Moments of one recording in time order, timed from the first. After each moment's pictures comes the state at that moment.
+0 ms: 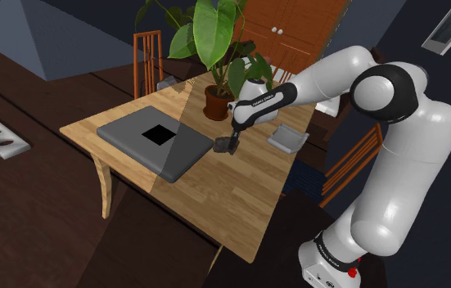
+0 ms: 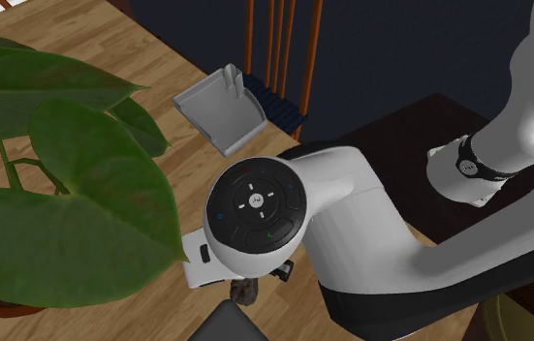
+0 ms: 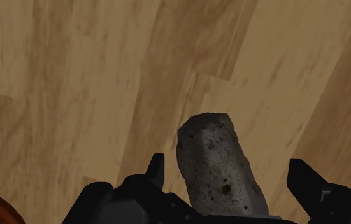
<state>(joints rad) 0.08 0.31 -0.17 -2.16 0.03 2.53 -0.72</state>
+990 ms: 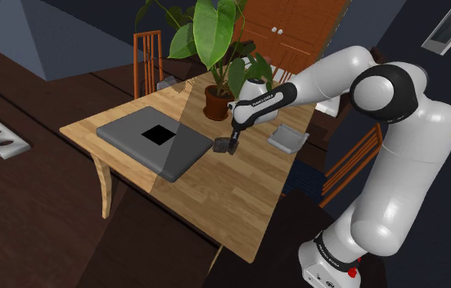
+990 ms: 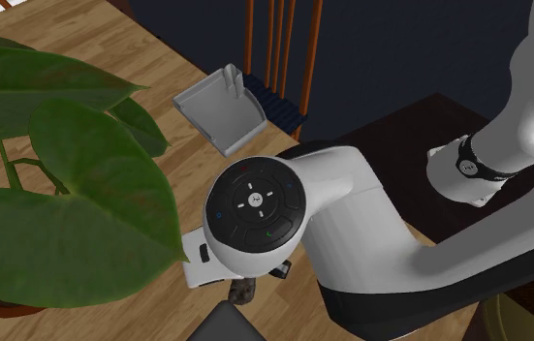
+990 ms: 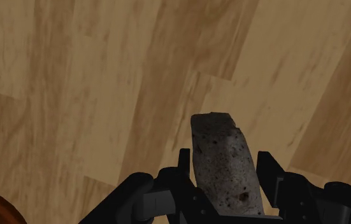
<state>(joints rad) 0.08 0.31 -0.17 -2.16 0.03 2.53 -0.72</state>
